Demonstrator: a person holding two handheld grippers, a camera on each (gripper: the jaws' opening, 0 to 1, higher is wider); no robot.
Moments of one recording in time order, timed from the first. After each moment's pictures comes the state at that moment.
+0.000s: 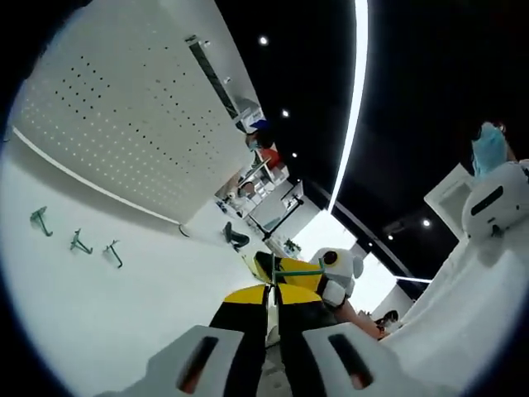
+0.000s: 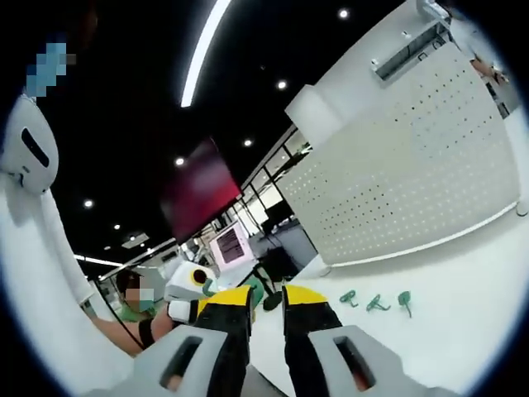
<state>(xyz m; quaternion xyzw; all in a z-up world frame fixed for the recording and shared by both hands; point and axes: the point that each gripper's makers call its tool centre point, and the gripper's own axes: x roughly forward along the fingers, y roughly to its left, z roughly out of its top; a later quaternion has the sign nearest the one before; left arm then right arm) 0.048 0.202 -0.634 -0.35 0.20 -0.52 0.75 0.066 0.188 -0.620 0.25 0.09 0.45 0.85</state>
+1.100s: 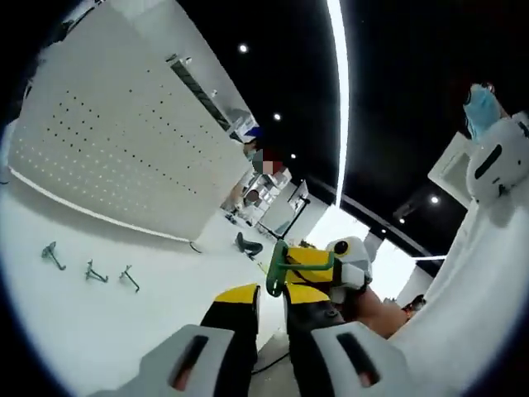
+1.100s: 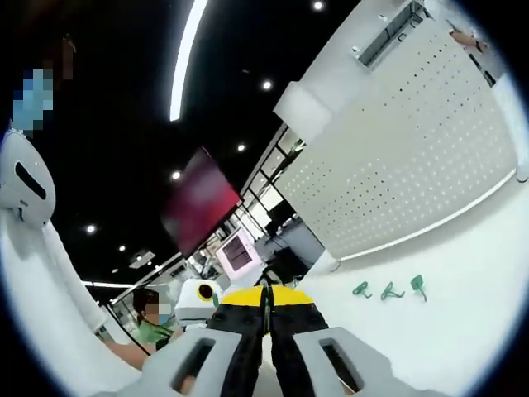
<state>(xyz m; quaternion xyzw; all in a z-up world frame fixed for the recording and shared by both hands) 0.056 0.205 -0.642 -0.26 0.15 -0.51 0.81 0.069 0.186 -0.609 0.32 0.10 0.42 0.84</state>
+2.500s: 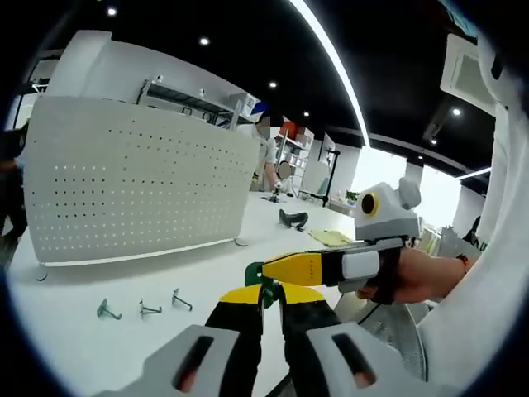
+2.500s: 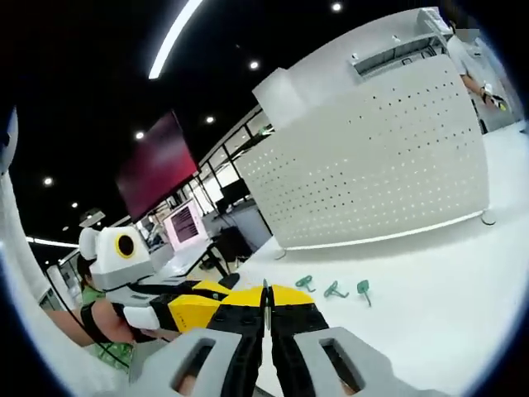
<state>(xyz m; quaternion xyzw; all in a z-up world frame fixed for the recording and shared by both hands) 0.066 0.195 -0.647 -0.06 0.16 -0.45 0.88 0.086 0.178 -0.645 0.17 0.15 0.34 0.91</state>
